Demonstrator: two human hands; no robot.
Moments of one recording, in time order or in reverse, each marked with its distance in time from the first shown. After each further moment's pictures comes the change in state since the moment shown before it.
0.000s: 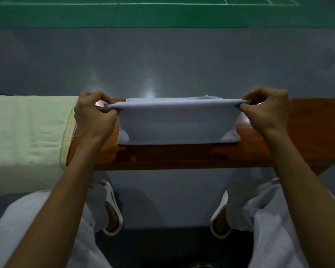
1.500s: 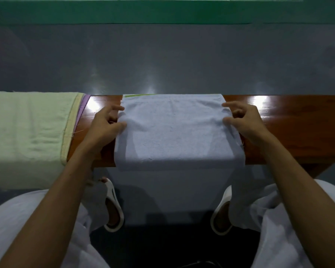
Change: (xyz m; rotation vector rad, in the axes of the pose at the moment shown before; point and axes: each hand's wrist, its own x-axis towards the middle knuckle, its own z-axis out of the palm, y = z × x) left_hand -0.017 -0.026 0.012 -0.328 -0.539 -0.360; right_hand -0.015 0.026 0.037 0.333 -0.464 0.323
